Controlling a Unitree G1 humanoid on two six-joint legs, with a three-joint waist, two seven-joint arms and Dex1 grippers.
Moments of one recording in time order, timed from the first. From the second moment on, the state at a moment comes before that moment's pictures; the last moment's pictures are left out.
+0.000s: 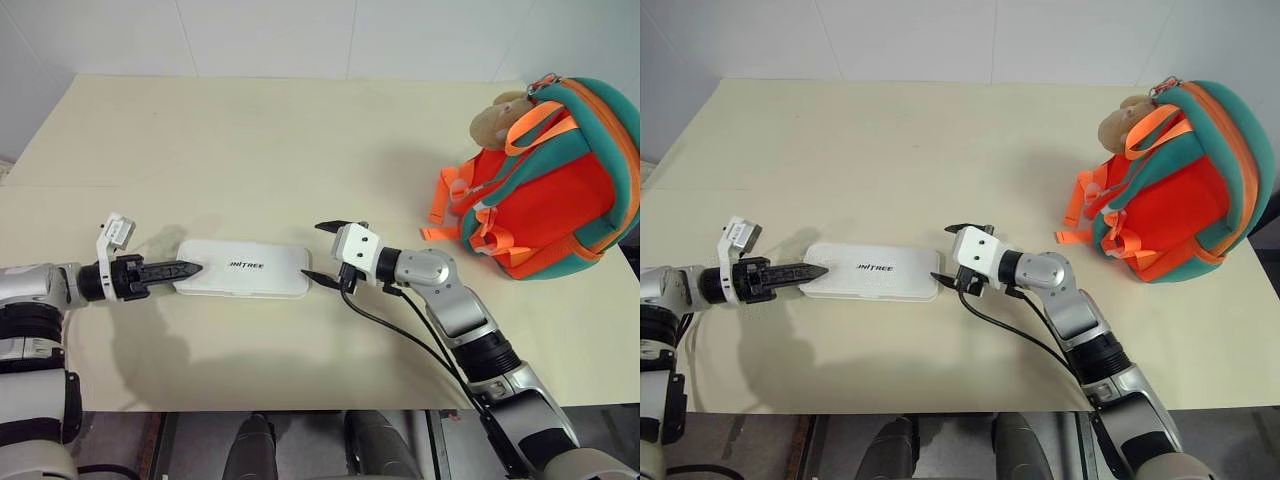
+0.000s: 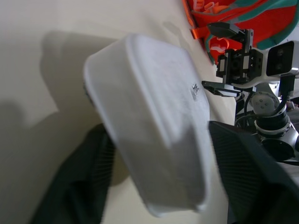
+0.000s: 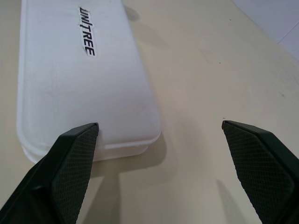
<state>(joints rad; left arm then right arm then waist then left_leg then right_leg) -0.74 0.88 0.06 0.81 -0.41 0.90 -1.48 -0.62 -0.32 0.31 0.12 -0.06 0.04 0.79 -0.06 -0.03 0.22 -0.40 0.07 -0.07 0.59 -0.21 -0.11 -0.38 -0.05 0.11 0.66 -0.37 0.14</state>
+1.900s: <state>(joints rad) -0.60 0.33 0.79 0.21 -1.02 1.39 -0.49 -0.08 -0.31 -0.36 -0.58 0.33 0.44 0.21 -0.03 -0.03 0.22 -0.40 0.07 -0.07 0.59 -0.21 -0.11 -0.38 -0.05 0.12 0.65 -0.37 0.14</state>
